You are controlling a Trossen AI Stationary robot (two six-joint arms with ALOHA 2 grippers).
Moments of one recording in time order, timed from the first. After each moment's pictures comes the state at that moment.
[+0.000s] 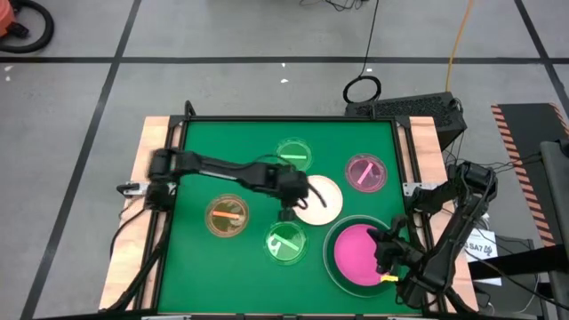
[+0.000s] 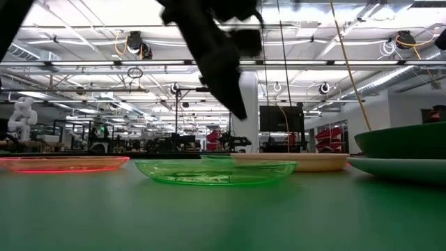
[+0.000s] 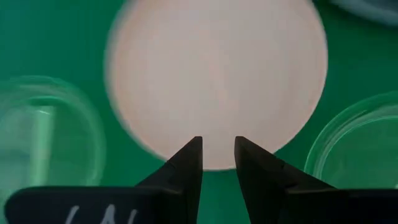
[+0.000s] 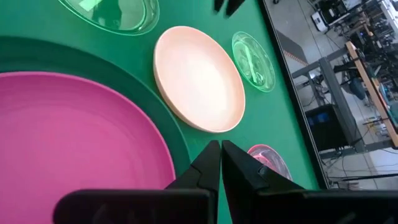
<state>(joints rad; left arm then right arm) -0.02 1.95 1.48 -0.56 -0.10 0.06 1.10 1.59 1.07 -1.48 0.92 1.24</state>
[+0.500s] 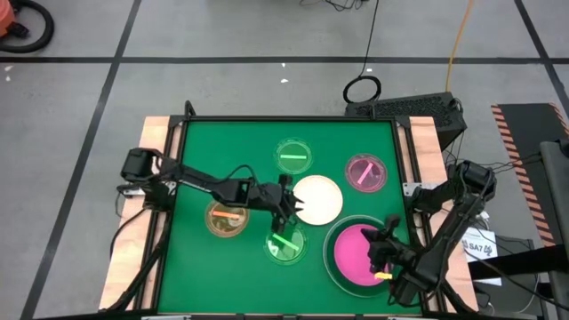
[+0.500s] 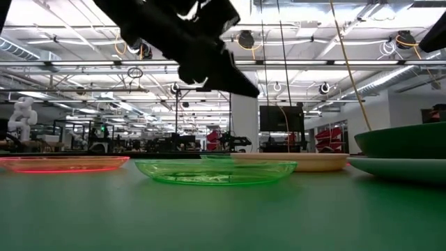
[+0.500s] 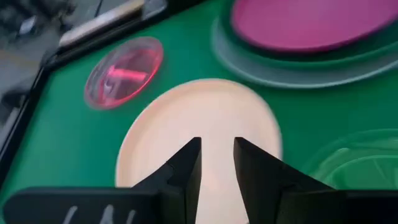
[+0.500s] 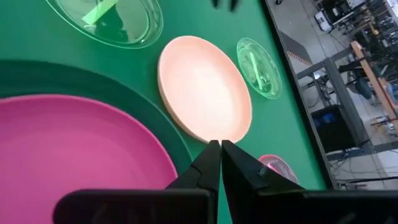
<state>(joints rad) -0.10 1.78 1.04 0.21 -0.13 0.33 1.03 1.59 1.07 -1.37 0.94 1.14</state>
